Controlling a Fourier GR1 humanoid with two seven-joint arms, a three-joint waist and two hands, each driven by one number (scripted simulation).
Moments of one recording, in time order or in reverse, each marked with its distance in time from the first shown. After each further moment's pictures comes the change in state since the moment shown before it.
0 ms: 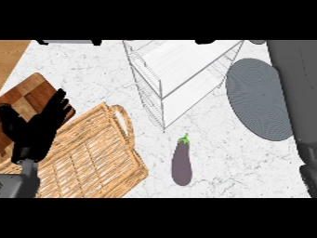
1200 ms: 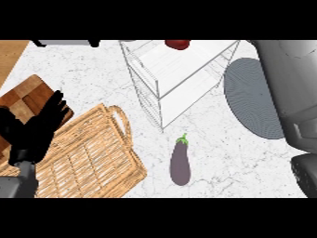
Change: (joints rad) left arm 0.017 -0.010 0.026 -0.006 -0.009 -0.019 0.000; right arm -0.123 0.043 -0.131 0.374 -0.026 -0.171 -0.177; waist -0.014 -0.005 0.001
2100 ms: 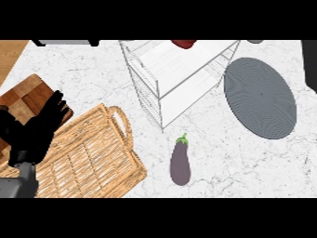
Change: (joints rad) left arm 0.008 -0.012 0.007 -0.015 -0.020 -0.001 -0.003; right arm -0.116 -0.108 -0.301 0.158 -0.210 -0.164 0.130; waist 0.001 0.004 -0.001
